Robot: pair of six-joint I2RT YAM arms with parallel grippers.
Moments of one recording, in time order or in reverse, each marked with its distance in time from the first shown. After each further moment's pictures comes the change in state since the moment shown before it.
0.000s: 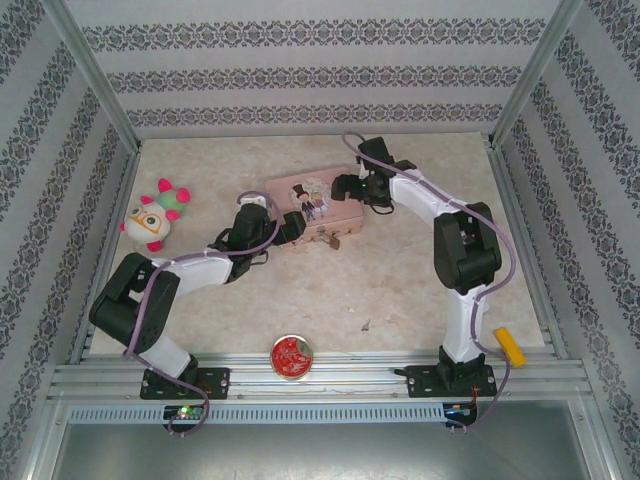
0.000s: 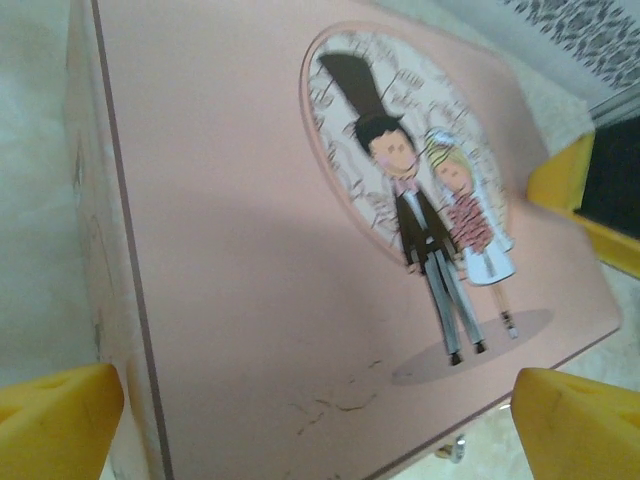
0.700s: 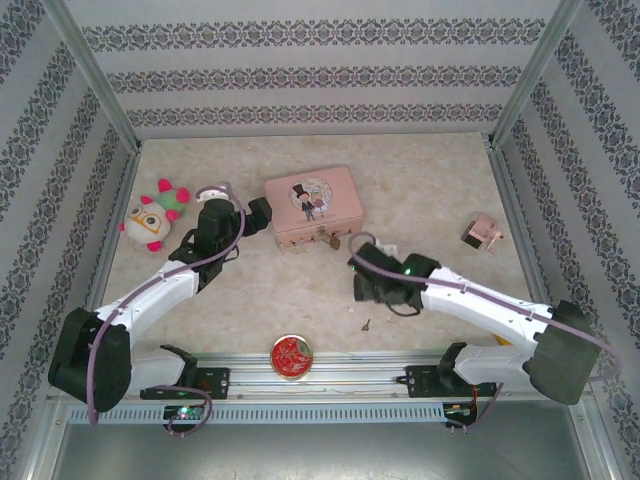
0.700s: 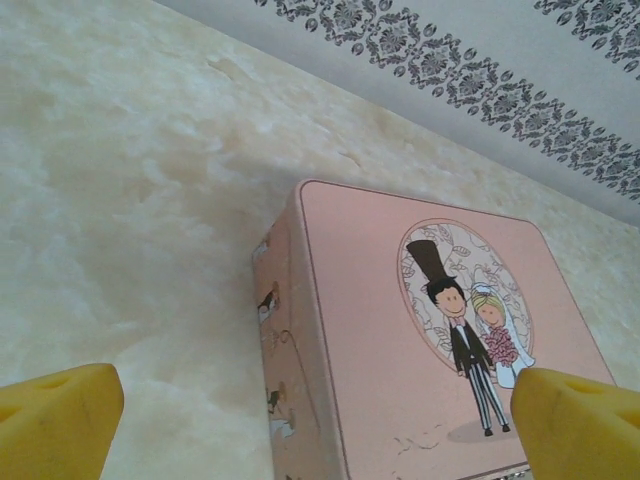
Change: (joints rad) left arm 0.100 -0.342 -0.040 -0.240 -0.176 0.085; right arm 0.582 -0.783 -0.741 -0.307 0.378 0.478
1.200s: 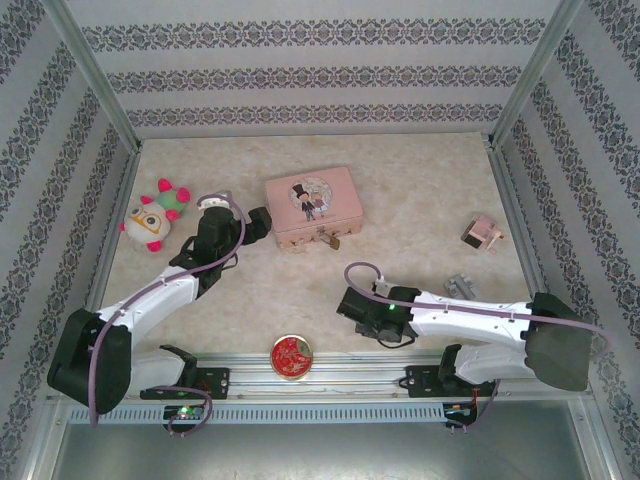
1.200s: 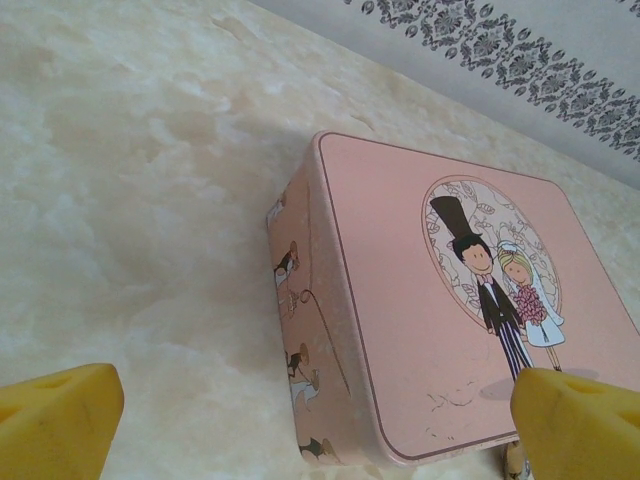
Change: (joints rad) left arm 0.006 0.003 -0.060 0.029 0.037 0.011; right arm 0.206 0.027 -0.180 0.079 -0.041 0.476
